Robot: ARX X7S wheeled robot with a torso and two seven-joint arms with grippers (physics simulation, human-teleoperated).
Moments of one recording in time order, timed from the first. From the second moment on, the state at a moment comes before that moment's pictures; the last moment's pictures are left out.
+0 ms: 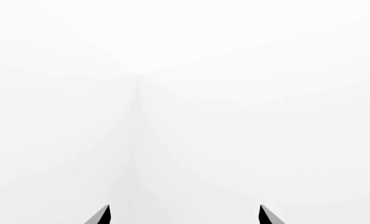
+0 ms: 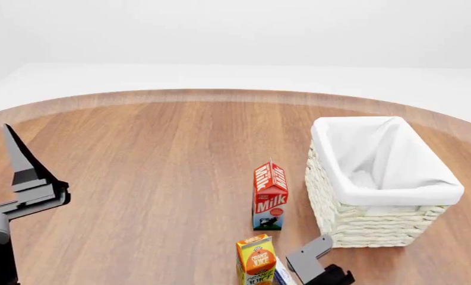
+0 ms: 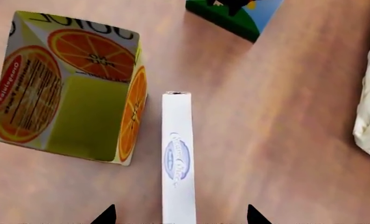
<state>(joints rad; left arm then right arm) 0.05 -0.38 -0.17 0.68 -0.15 -0.03 -0.42 0.42 0.59 -0.79 -0.08 0.88 0.91 0.34</state>
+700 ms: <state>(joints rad) 0.05 -0.39 -0.16 0.67 -0.16 -0.03 -0.43 0.42 0.59 -0.82 -0.06 0.85 0.88 0.34</state>
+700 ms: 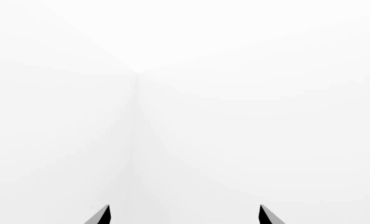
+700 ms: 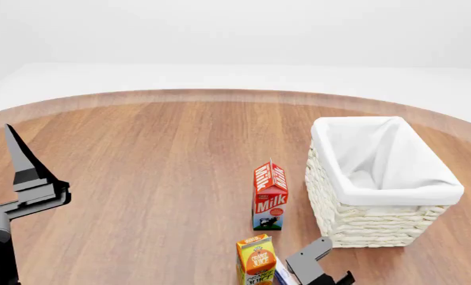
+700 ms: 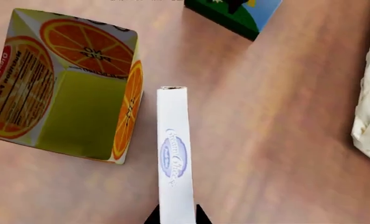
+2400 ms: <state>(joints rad) 0.06 -0.41 -0.17 0.71 -0.18 -0.04 -0.45 1.09 1.16 -0.29 -0.68 1.83 1.04 0.97</state>
